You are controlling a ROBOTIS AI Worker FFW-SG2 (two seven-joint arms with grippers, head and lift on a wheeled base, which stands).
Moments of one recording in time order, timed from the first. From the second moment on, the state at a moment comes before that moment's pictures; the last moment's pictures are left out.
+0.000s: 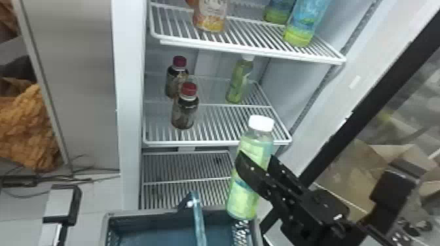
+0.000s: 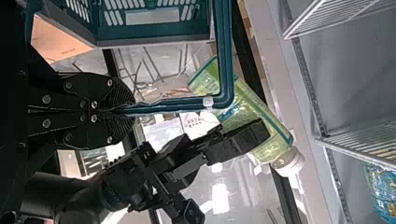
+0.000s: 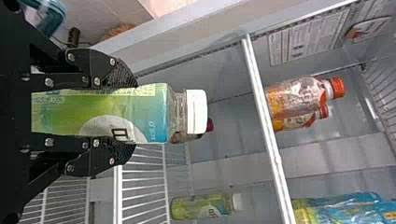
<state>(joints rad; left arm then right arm) 0.25 0.23 -0.09 -2.09 1.52 1.36 -0.21 0.86 -0.07 -0.27 -2.86 -0.46 0.71 0.21</state>
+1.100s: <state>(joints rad) 0.24 0.23 -0.10 -2.08 1.51 1.35 -0.21 0.98 -0.05 -0.32 -2.92 -0.48 1.04 0.22</state>
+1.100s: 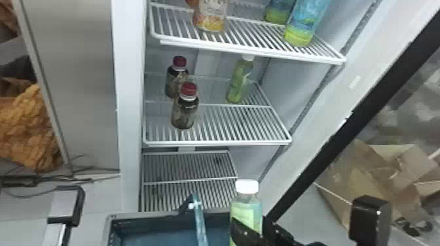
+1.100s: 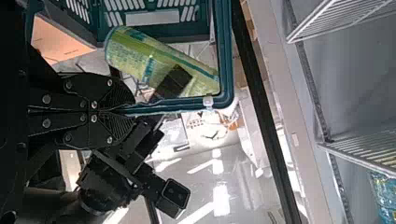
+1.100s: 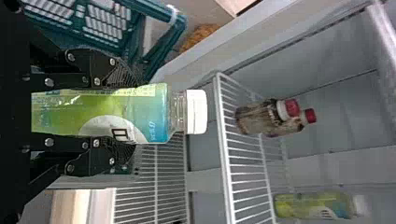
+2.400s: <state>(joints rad) 0.24 0.23 -0.10 -2.07 1.52 1.35 -0.21 0.91 -0.02 -0.35 -2.82 -0.43 0.77 0.24</state>
